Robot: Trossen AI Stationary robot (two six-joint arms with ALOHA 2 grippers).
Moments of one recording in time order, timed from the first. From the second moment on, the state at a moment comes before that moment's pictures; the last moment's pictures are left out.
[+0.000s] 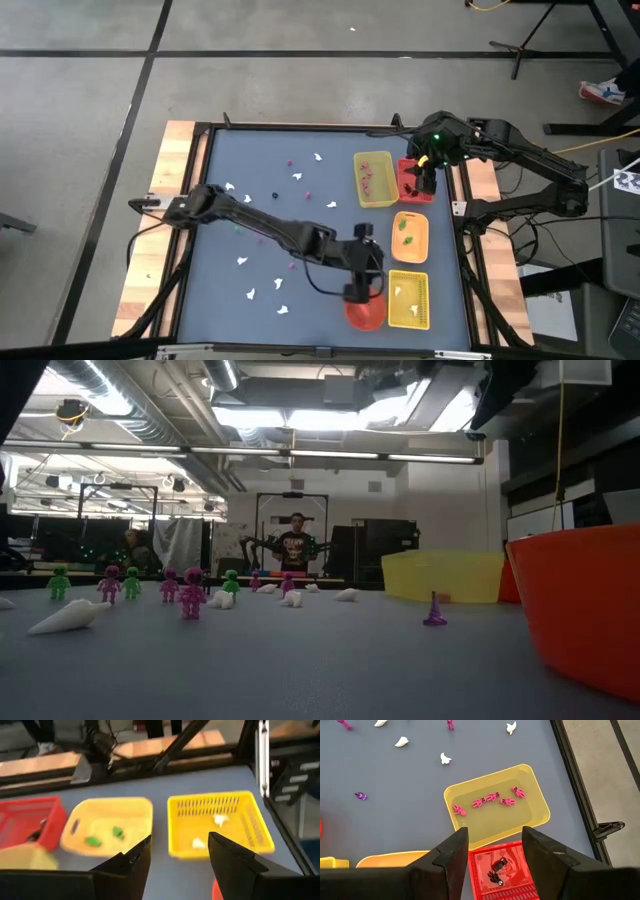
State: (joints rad) left arm -0.30 2.16 1.97 -0.39 -0.25 -0.06; right arm -0.34 1.14 1.37 -1.23 -0.02 -0.16
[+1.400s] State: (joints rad) left arm -0.31 1.16 0.82 -0.22 -0.46 -0.32; right arm -0.34 1.45 1.11 -0.34 -0.27 -0.19
